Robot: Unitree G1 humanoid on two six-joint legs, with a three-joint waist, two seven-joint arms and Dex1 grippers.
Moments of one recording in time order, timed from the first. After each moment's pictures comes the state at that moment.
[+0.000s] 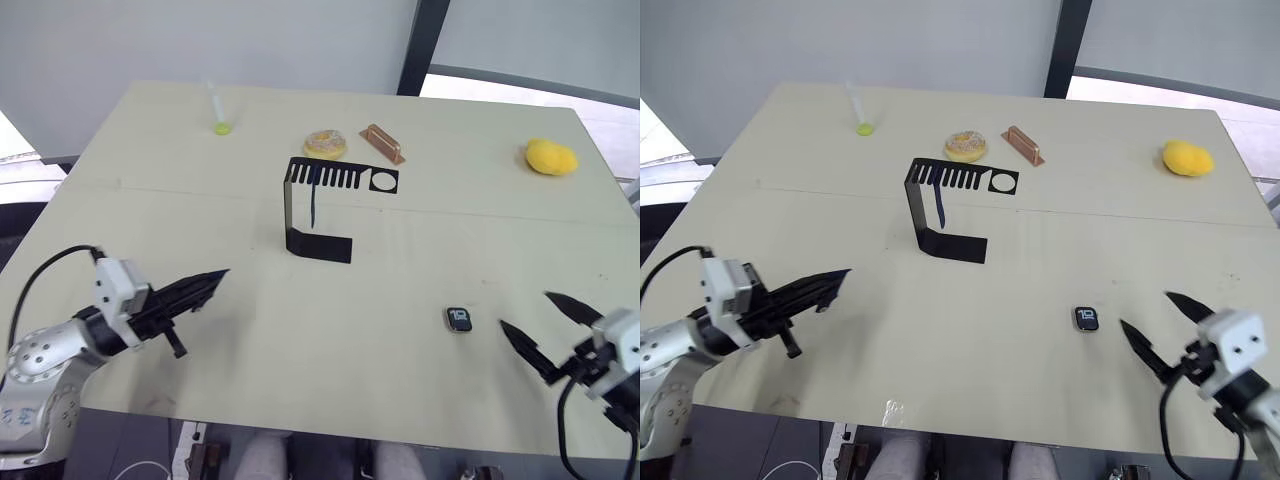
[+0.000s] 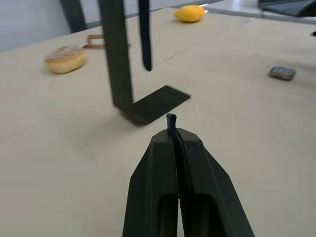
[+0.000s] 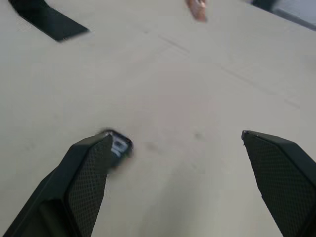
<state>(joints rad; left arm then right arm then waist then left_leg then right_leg) 0.12 0.67 0.42 -0.35 -0.56 0.23 -0.85 0.48 -0.56 -0.61 -0.34 0.43 0.06 0.75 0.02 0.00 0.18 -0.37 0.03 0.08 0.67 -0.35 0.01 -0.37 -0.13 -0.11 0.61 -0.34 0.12</state>
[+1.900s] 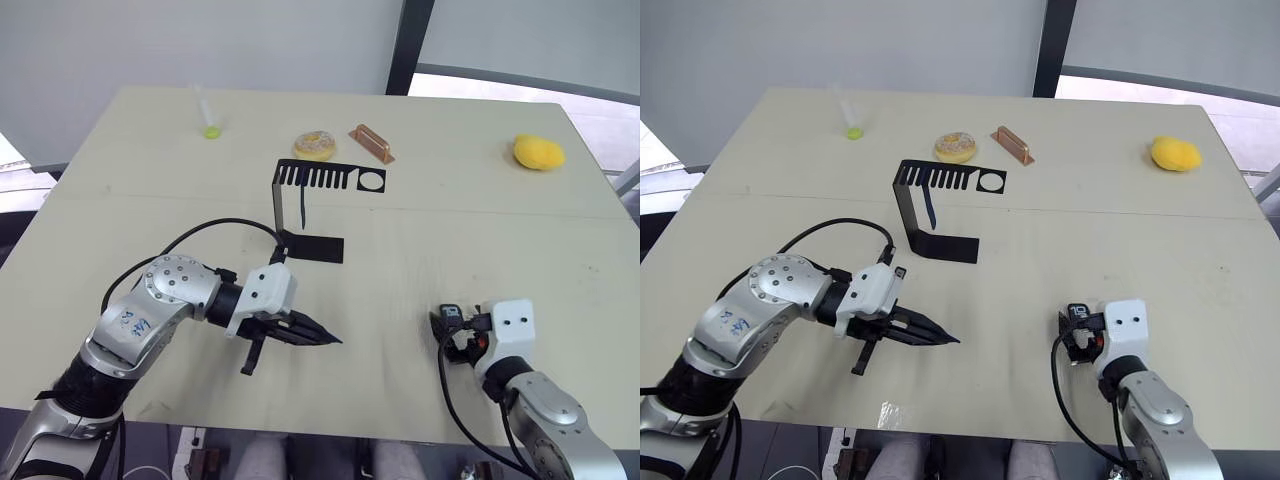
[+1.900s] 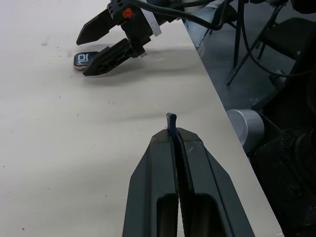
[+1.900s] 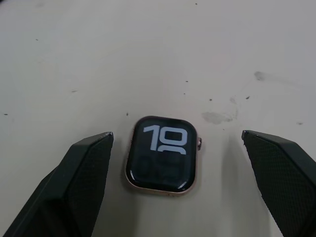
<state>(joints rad) -0.48 0.76 -0.25 -0.42 -0.47 0.52 -1.18 0.25 -0.32 -0.16 -0.67 0.25 0.68 0.16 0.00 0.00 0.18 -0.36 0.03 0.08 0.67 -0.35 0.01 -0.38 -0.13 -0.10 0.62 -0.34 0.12</state>
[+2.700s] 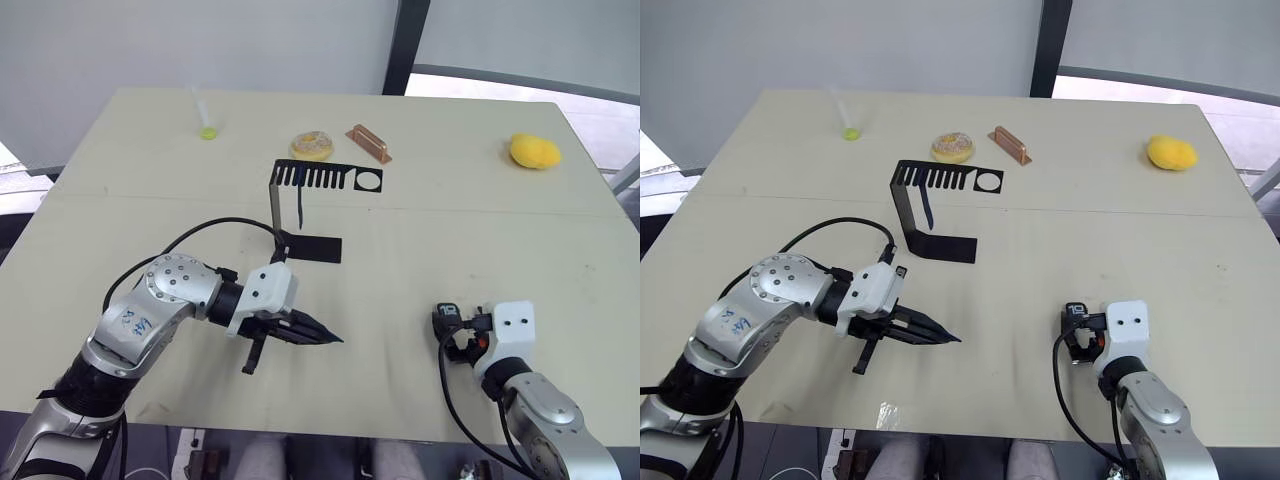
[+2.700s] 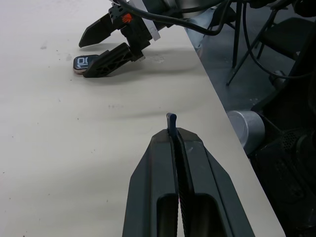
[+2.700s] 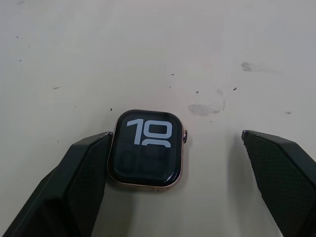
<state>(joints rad) -0.48 0.75 -0.25 -0.42 -0.46 0.53 -1.19 0.25 -0.30 -0.16 -0.63 0.25 0.64 0.15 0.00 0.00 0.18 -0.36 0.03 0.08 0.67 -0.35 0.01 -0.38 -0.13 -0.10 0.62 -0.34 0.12</state>
